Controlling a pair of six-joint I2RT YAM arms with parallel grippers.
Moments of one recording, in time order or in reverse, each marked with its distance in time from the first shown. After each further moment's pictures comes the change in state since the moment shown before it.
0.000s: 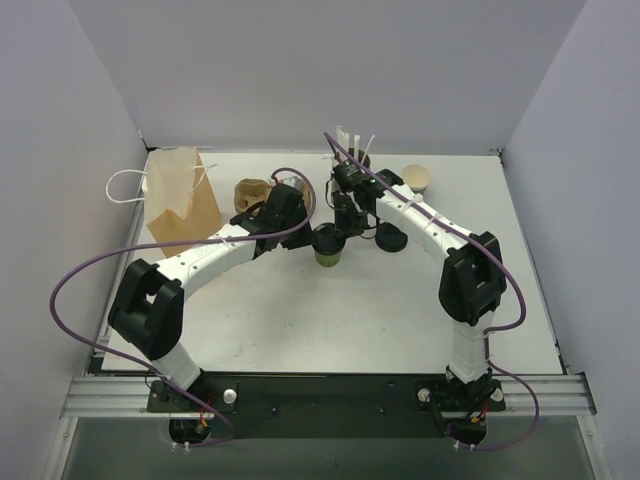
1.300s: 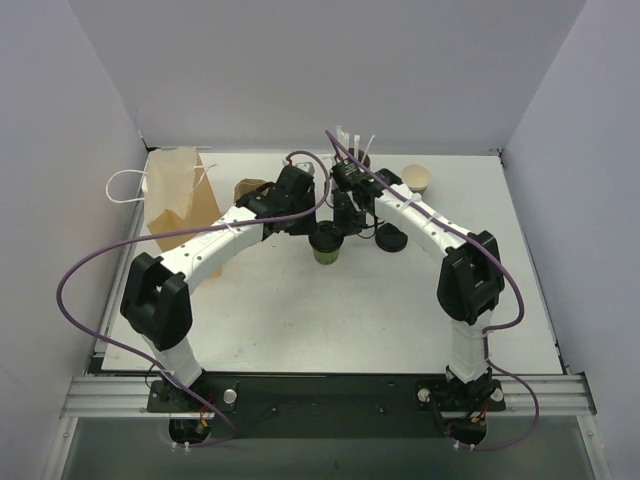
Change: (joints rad) left arm -0.019 0.072 0.246 -0.218 -0.053 0.160; right arm 0.001 0.008 0.011 0.010 0.026 0.048
